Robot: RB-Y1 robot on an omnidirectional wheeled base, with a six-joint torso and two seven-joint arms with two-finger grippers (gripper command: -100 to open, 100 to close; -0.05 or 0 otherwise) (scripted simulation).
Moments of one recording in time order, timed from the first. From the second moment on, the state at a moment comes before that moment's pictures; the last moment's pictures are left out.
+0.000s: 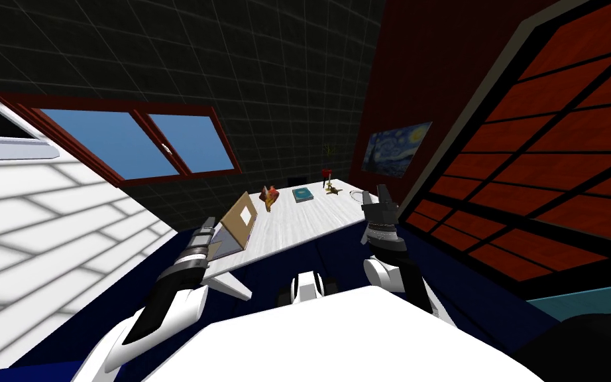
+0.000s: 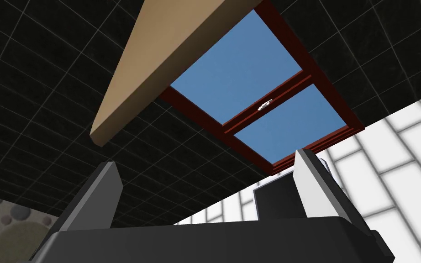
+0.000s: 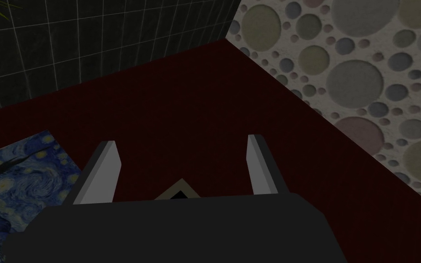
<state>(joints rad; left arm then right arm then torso) 0.42 0.12 0.31 -2.28 -0.17 0.22 -0.25 0.52 -0.02 -0.04 -2.36 -0.10 -0.53 0.10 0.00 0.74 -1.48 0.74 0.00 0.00</state>
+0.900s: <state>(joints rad) 0.41 -0.03 0.34 -2.30 -0.19 0.32 -0.27 0.52 -0.02 -0.04 -2.36 -0.10 -0.53 0.10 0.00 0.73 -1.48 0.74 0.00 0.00</state>
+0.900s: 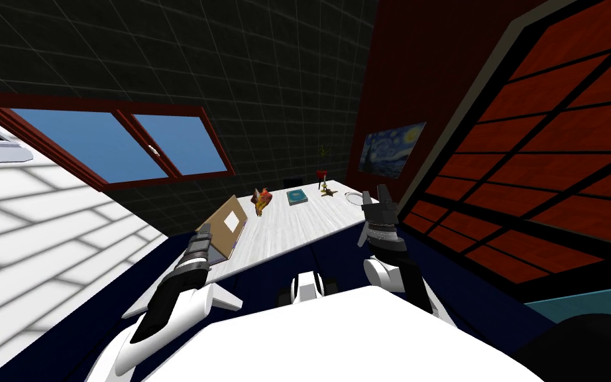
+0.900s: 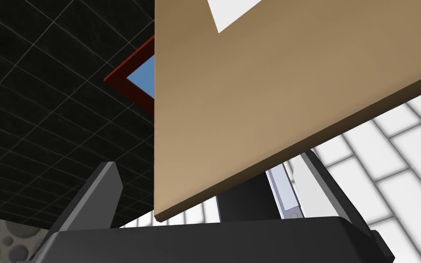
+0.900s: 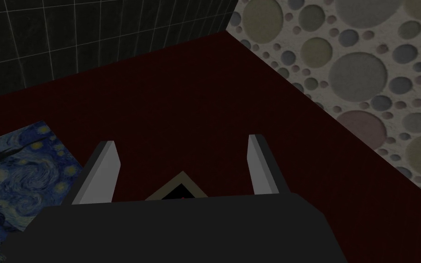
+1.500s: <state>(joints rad) 0.39 -0.03 0.34 -2.34 -0.11 0.40 -0.19 0.52 -0.02 -0.04 -2.36 -0.10 -0.53 0.10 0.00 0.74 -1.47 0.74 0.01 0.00</state>
